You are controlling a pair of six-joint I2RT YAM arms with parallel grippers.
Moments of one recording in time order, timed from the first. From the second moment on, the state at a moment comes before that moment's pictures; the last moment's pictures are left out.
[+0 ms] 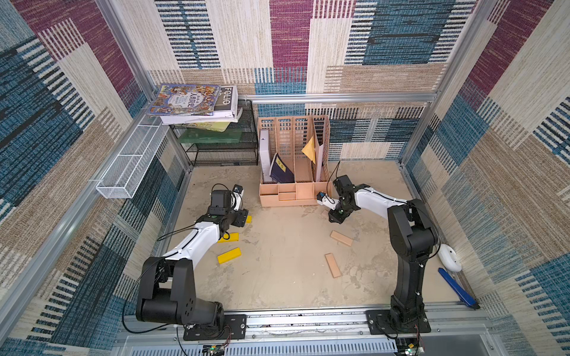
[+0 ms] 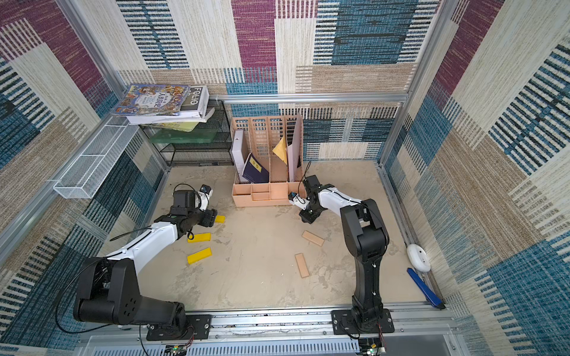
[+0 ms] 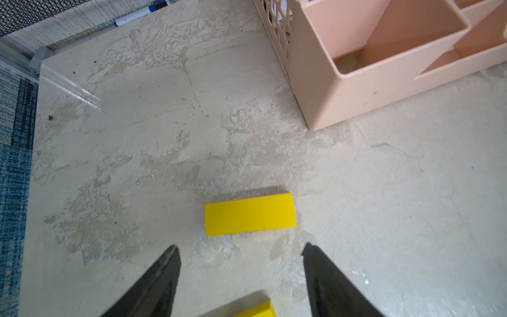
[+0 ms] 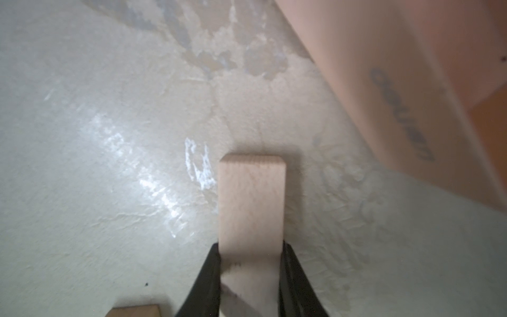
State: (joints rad) left arm -0.08 1.44 0.86 -0.21 0.02 0.24; right arm 0.36 2.02 1.40 -0.67 -0.12 -0.58
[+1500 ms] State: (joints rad) left arm -0.11 1.38 0.78 -0.20 0.02 0.19; right arm 0.69 2.27 1.81 -0.77 -0.09 -0.90
